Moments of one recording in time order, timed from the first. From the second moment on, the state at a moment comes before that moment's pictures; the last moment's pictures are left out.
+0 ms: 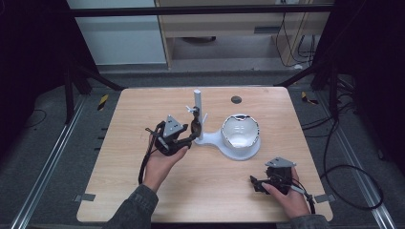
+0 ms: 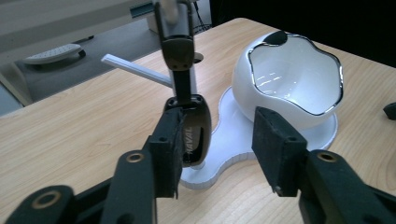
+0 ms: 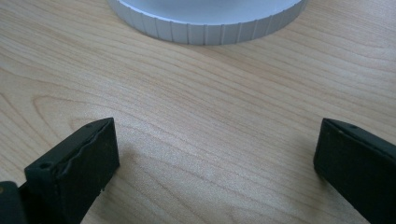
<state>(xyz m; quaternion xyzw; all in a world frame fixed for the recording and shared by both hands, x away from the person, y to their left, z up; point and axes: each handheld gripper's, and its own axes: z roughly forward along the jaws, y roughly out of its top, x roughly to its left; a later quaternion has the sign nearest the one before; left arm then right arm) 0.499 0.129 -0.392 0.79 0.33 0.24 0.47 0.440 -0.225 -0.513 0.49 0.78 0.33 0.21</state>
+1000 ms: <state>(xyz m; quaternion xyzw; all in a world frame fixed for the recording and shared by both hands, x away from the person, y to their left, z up) 0.467 0.134 -0.403 0.81 0.29 0.22 0.46 0.439 -0.225 -0.513 0.49 0.78 0.33 0.21</state>
